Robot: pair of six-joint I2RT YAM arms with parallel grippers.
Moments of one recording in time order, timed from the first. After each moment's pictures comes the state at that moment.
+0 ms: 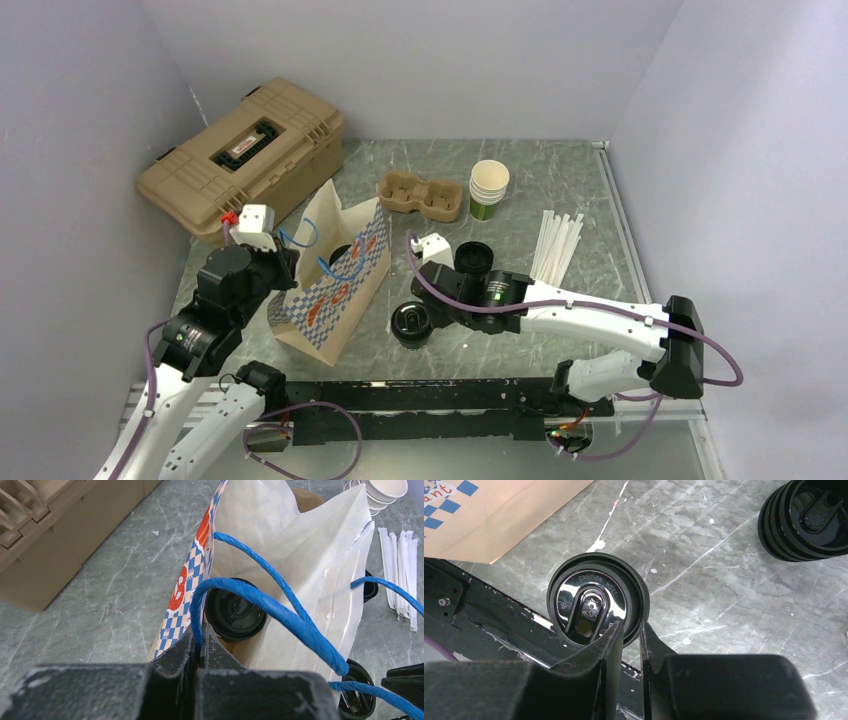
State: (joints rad) left arm -0.42 0.55 0.85 -0.64 -0.18 -0.29; right arm 1.23 1.30 1.10 -0.75 0.38 0.63
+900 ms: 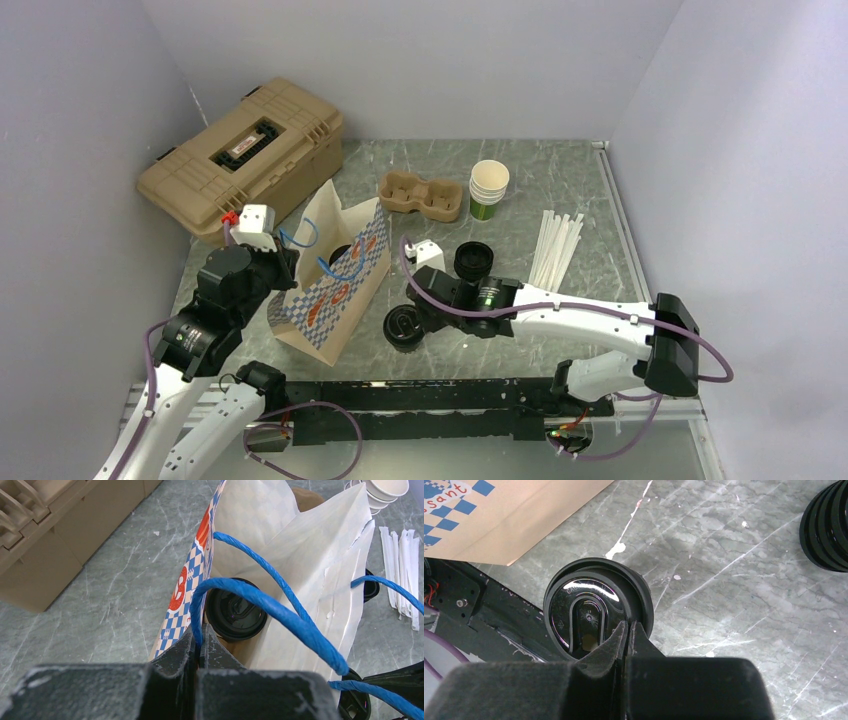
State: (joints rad) left arm -0.42 0.55 0.85 -0.64 -0.18 -0.28; right arm 1.22 1.33 1.03 -0.60 0.31 0.65
